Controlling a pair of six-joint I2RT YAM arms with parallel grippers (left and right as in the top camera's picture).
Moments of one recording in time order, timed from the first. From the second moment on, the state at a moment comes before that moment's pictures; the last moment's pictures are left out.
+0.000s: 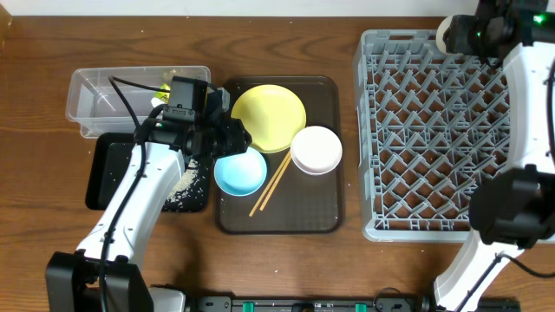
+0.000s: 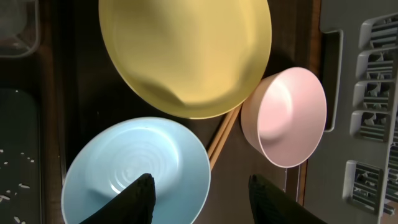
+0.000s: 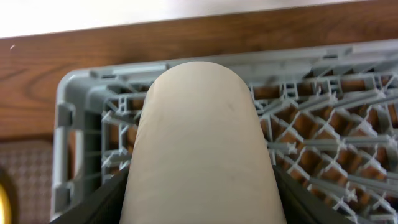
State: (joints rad) left arm -0.17 1.51 1.11 -0.72 0.39 -0.36; right arm -0.13 2.05 2.10 -0.97 -0.07 0.01
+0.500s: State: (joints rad) left arm -0.17 1.51 1.11 -0.73 0.39 -0.36; right arm -0.13 2.24 2.11 -0.93 -0.06 0.01
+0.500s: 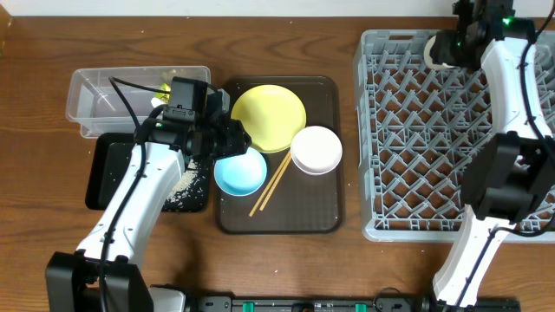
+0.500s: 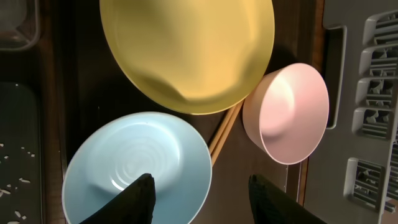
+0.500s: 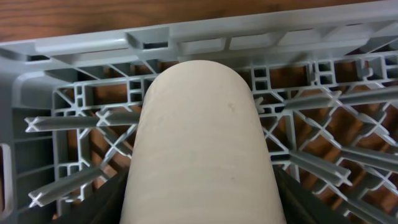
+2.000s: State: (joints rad) left arm -0.17 1.51 1.11 -0.86 0.18 -0.36; right arm 0.02 2.23 2.11 -1.16 -0.41 -0.13
